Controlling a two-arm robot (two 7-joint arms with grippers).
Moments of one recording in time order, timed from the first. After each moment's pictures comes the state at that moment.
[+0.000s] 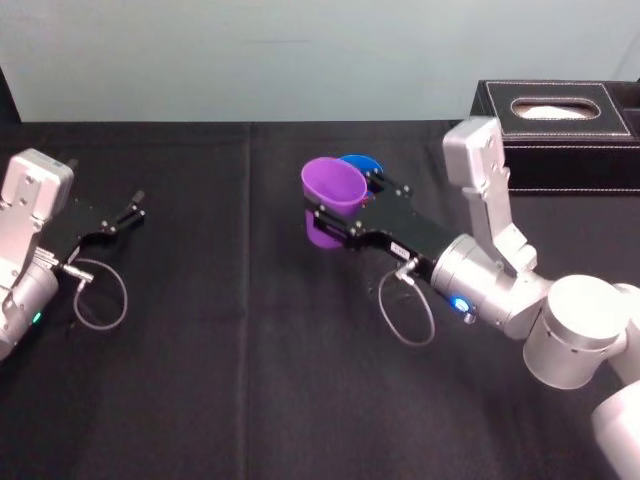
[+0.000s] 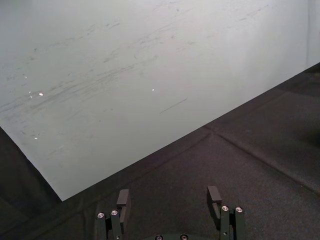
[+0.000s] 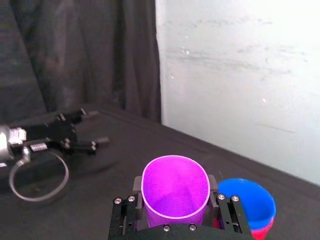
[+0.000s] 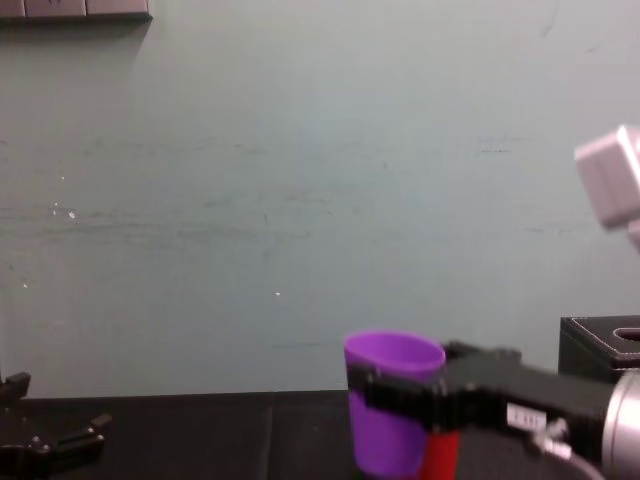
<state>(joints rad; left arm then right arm) -0.20 0.60 0.45 -1.41 -0.25 -0.12 0.03 0.19 0.29 -0.37 -1.52 0.28 0.02 0.42</state>
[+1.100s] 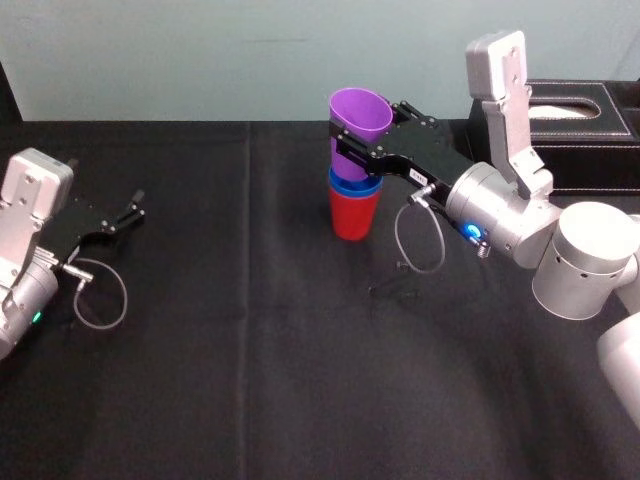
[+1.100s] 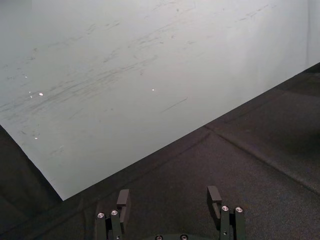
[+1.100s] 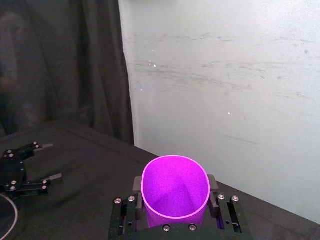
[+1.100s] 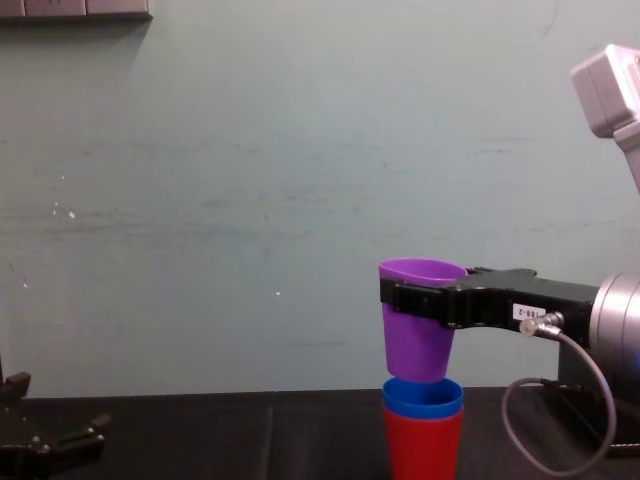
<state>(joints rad) -0.20 0.60 0.45 -1.41 -0.25 -0.12 0.03 0.34 0.29 -0.36 -1.48 0.34 0.12 0.34</state>
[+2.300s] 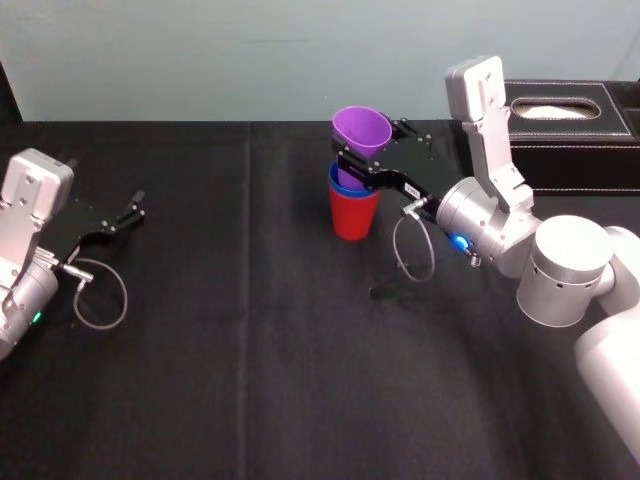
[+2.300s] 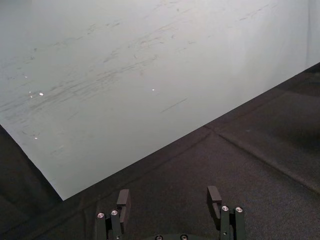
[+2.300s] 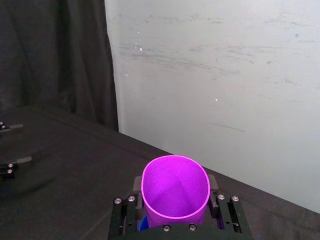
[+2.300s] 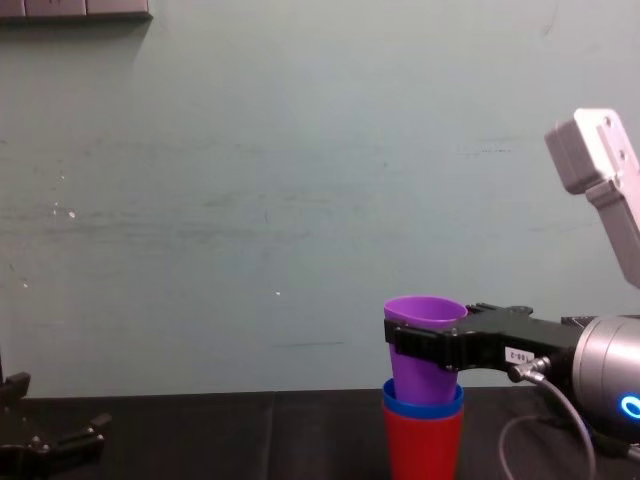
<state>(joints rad) -0.20 0.60 0.45 -1.41 -0.25 -0.12 0.03 0.37 0.25 -0.37 -1.35 0.25 0.07 0.31</state>
